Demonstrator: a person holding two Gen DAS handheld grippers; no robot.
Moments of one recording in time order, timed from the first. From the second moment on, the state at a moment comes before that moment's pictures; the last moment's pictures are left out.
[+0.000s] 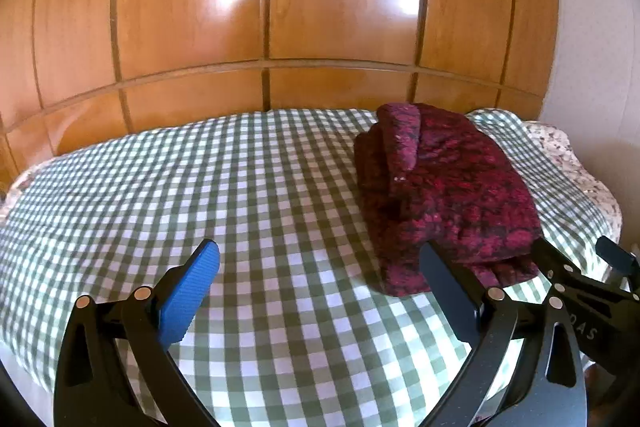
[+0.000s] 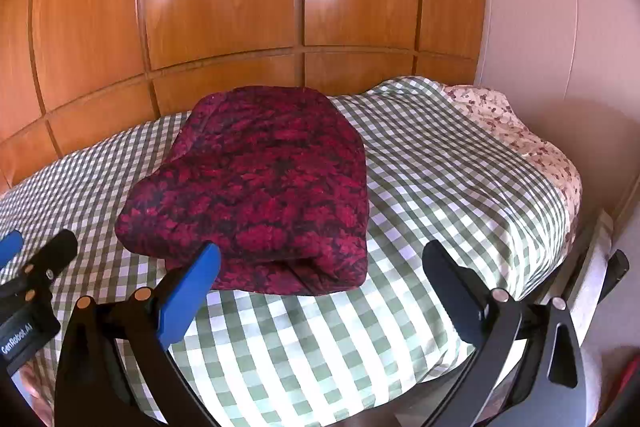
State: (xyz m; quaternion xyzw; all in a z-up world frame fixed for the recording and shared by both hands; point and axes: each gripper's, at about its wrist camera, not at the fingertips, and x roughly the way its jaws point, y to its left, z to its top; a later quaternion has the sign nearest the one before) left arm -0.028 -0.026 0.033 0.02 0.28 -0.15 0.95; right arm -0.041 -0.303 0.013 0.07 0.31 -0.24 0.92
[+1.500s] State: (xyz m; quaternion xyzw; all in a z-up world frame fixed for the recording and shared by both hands) left arm -0.024 -0.019 0.024 0.02 0.30 -0.15 0.94; right arm -0.036 -0.299 0.003 0.08 0.31 -0.22 0.92
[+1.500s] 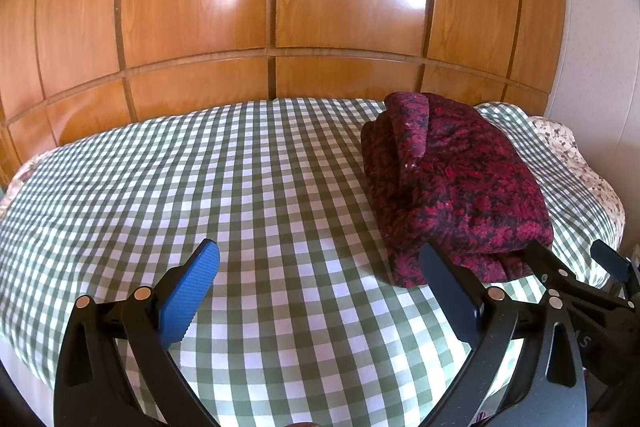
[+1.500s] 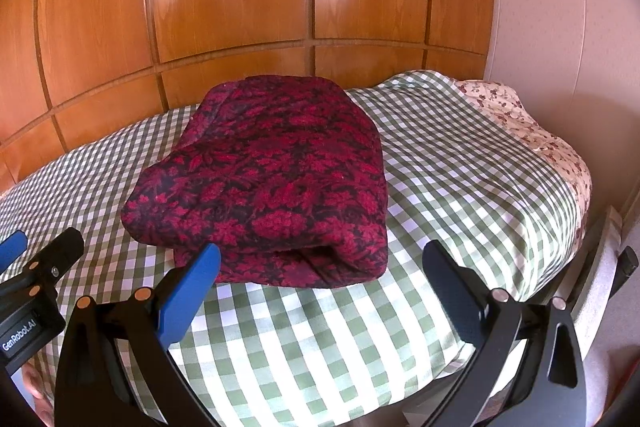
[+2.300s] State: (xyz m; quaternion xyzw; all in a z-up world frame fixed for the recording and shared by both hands) left arm -0.016 -0.016 0.012 0.02 0.32 -0.14 0.94; right arm -0.038 -0.319 0.011 0.12 0.29 -0.21 0.92
